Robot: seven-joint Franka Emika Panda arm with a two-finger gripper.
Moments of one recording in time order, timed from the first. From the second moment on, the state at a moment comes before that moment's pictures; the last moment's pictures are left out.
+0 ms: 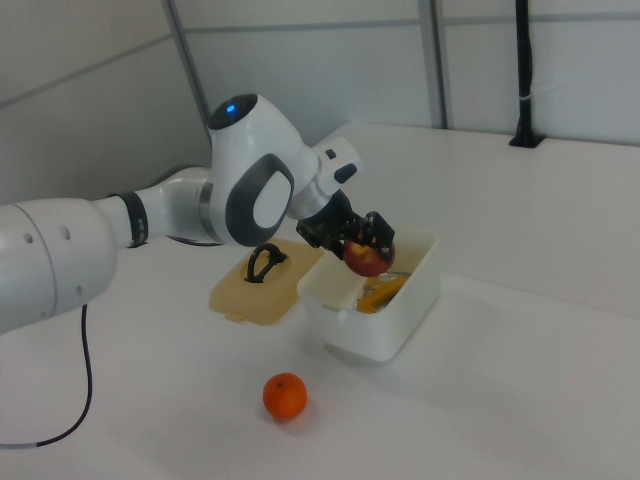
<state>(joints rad) 0.00 0.32 0.00 -1.60 -0.14 2.38 -0.10</state>
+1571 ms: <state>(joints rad) 0.07 0.35 0.08 -1.74 -0.07 1.91 -0.02</state>
